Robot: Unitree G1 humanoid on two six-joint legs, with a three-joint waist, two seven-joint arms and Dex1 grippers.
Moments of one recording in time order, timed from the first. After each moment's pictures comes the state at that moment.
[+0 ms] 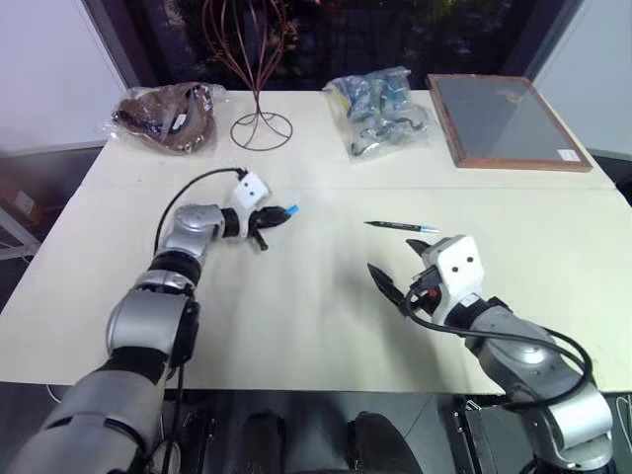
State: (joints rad) left arm -1.07 0.36 0.00 1.24 0.04 -0.27 -1.04; right arm -0.02 -0.49 -0.01 -0.77 0.32 0.77 0.30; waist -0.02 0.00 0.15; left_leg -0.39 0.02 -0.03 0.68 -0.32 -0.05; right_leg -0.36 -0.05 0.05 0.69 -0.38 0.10
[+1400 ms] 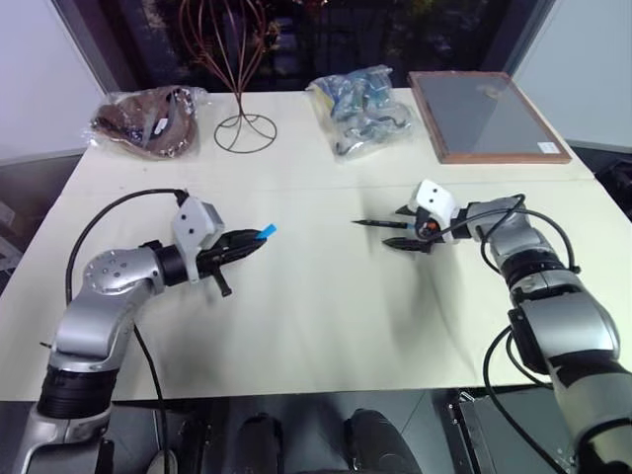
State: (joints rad) left arm -0.30 0.63 0.09 -0.30 -0.35 0.47 -0.90; right arm -1.05 -0.57 0.21 1.23 -0.08 -0.23 1.09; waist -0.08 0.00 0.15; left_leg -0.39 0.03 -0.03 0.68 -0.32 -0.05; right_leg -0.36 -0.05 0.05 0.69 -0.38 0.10
